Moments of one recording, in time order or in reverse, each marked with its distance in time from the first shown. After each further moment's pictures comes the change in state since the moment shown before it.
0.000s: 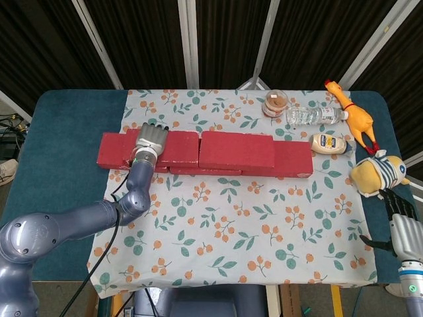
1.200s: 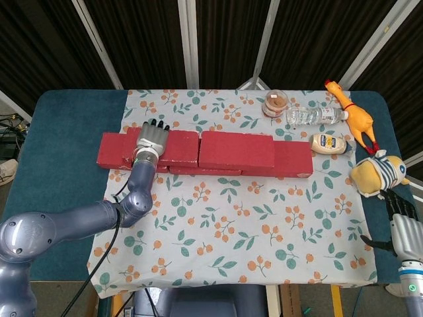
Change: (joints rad) left arm -0.011 0.038 -0.041 -0.074 -0.040 0.053 0.095; right arm 0.001 0.003 0.002 -0.011 0.023 -0.004 -0.025
